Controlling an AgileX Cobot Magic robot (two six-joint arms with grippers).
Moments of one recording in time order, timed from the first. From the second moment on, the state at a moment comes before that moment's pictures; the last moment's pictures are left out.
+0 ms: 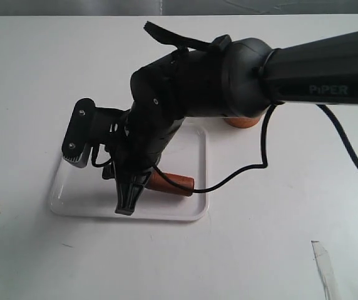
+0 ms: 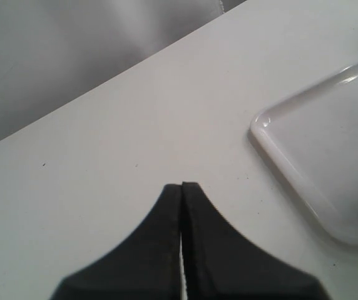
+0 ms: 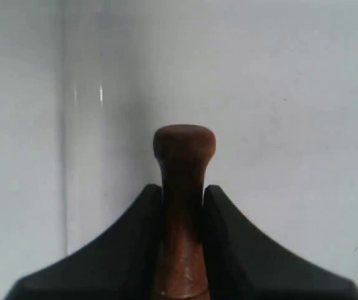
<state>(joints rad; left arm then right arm) 0.02 0.00 0.00 0.07 0.44 0.35 1.07 2.00 -1.32 0.19 0.63 -0.69</state>
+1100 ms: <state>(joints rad) 0.02 0.00 0.00 0.07 0.44 0.35 1.07 1.54 -0.90 0.14 -0.41 -0.43</state>
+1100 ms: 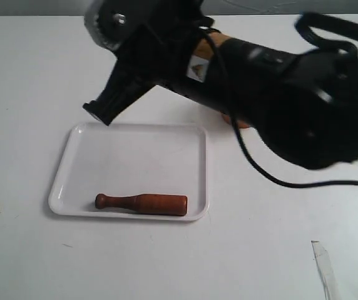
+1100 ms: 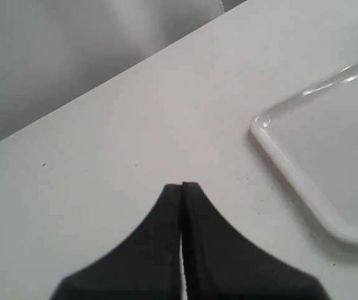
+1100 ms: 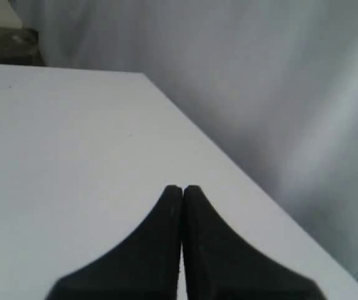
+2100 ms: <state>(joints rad) 0.02 0.00 0.00 0.07 0.44 0.35 1.07 0.13 -0.04 -0.37 -0.66 -0.04</state>
